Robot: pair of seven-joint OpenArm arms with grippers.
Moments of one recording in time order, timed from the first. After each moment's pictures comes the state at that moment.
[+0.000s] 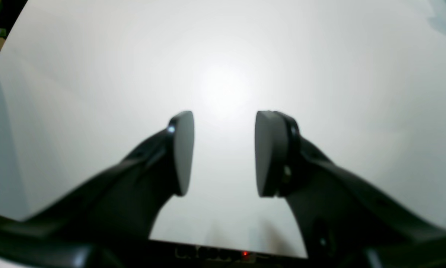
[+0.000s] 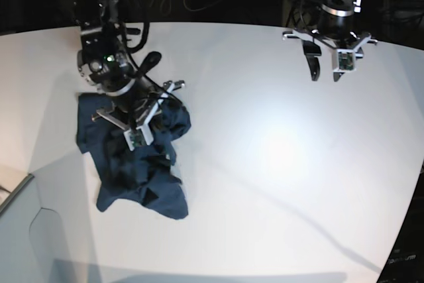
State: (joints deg) left arm 34.9 -6.0 -5.2 102.8 -2.4 0.1 7.0; right arm -10.3 2.0 -4.2 99.5 -0.9 15.9 -35.1
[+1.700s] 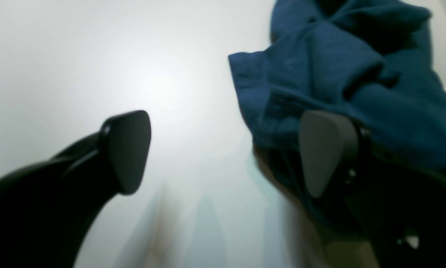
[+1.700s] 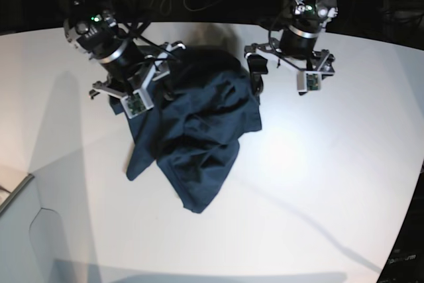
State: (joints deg) left arm 23.8 -6.2 7.2 92.4 -15.6 0.6 7.3; right arm -21.6 2.4 -1.4 110.8 -0.8 24.9 -34.9
